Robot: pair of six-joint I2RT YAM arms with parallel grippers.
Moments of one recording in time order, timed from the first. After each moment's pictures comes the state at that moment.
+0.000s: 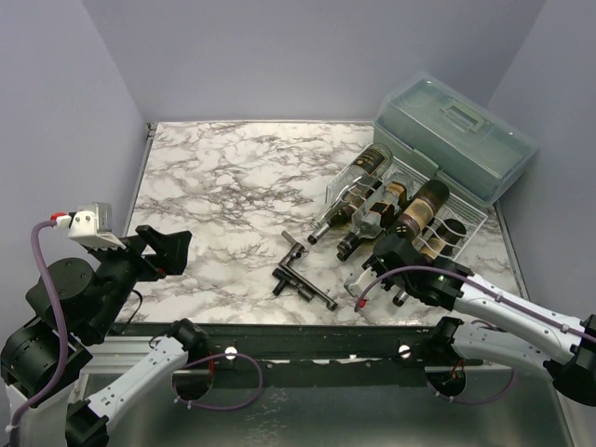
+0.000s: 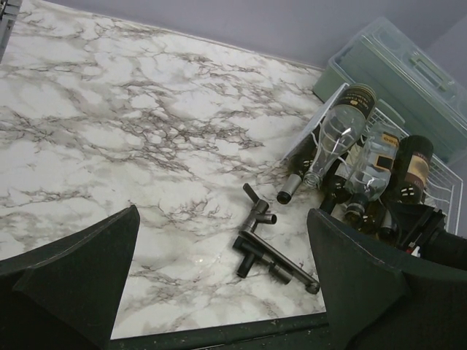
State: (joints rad) left arm -0.60 0.51 1.42 -1.10 -0.37 -0.45; right arm 0.90 0.90 0.66 -0.63 0.38 -1.56
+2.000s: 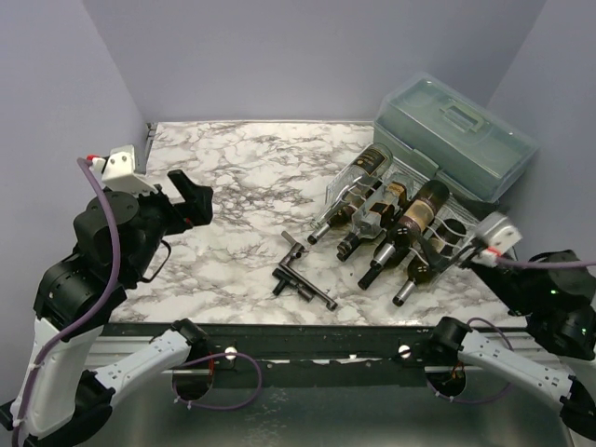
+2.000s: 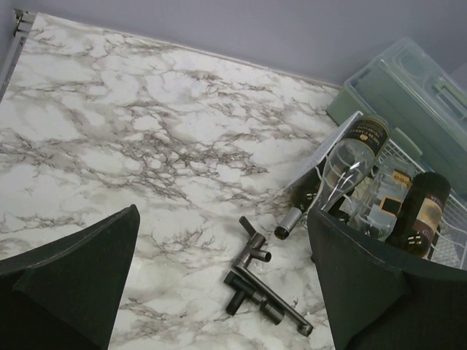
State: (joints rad) left arm -0.63 0.79 1.54 -1.01 -0.46 -0.48; right arm 0.90 0.42 1.00 -0.53 0.18 -0.59
